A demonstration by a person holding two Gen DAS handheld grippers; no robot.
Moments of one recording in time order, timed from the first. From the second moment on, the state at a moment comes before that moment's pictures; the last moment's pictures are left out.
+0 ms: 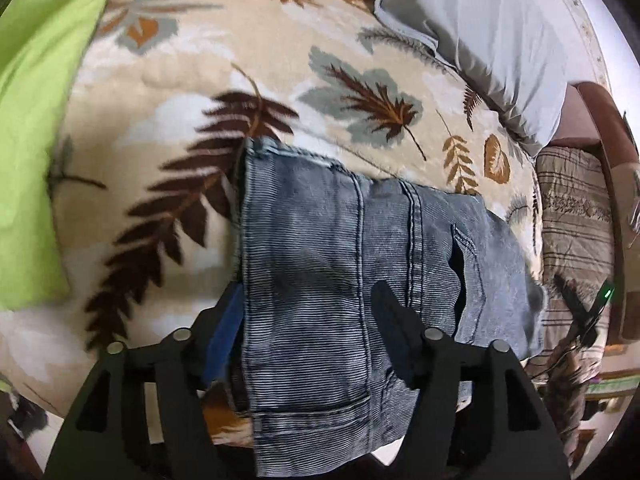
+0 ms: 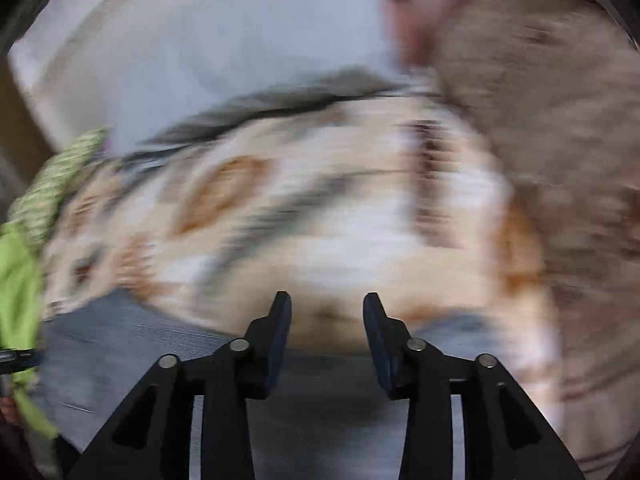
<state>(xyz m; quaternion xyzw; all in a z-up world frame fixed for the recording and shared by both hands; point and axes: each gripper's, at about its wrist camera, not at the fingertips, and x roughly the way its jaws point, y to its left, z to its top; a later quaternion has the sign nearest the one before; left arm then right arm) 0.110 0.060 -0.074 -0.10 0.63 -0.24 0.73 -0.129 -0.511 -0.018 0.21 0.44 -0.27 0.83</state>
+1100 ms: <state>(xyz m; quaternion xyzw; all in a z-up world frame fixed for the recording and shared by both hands) 0.048 0.084 -0.050 -0.09 0.62 -0.24 0.74 -0.272 -0.507 -0.027 0.32 0.40 -0.27 0.82</state>
